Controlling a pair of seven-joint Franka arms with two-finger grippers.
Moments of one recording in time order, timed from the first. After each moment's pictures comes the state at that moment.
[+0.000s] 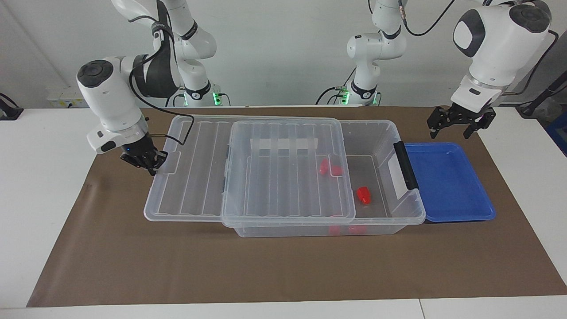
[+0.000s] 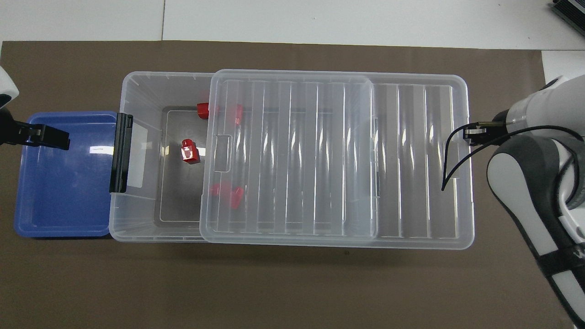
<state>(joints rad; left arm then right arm) -0.02 0.01 0.00 -1.67 0.06 1.70 0.13 0.04 0.10 -0.02 -1.86 -0.01 2.01 0.10</state>
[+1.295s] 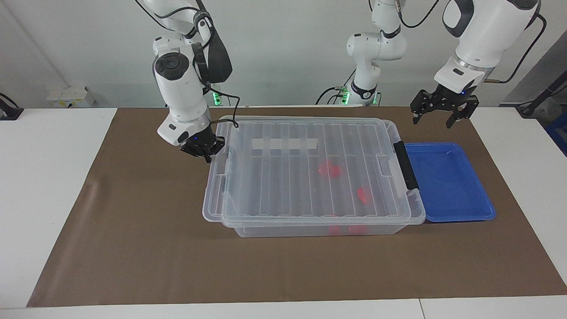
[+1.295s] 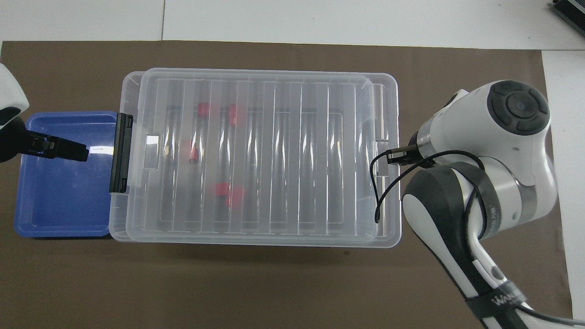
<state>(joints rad) -0.15 -0.05 0.07 -1.67 -0.01 1.65 0.14 0.28 0.08 -0.02 -1.86 0.01 1.94 0.15</state>
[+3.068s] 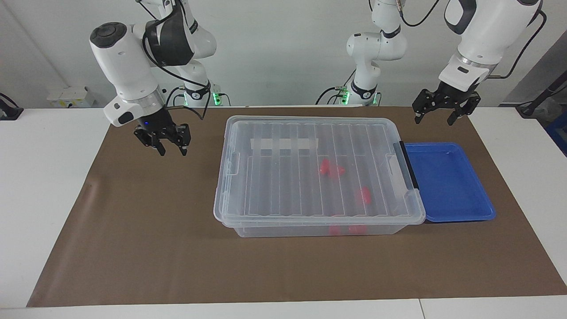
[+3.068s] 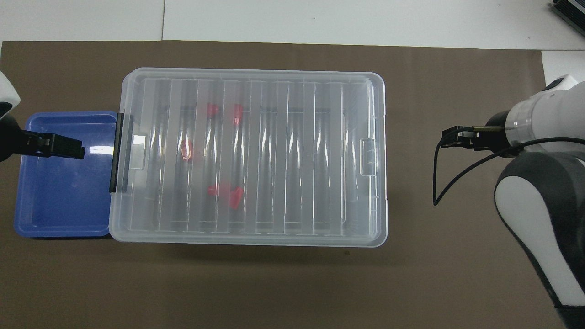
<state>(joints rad) -0.16 -0.06 0.08 -1.67 -0.01 1.65 0.06 0.10 -0.02 -0.04 -1.83 0.06 1.91 0.15</state>
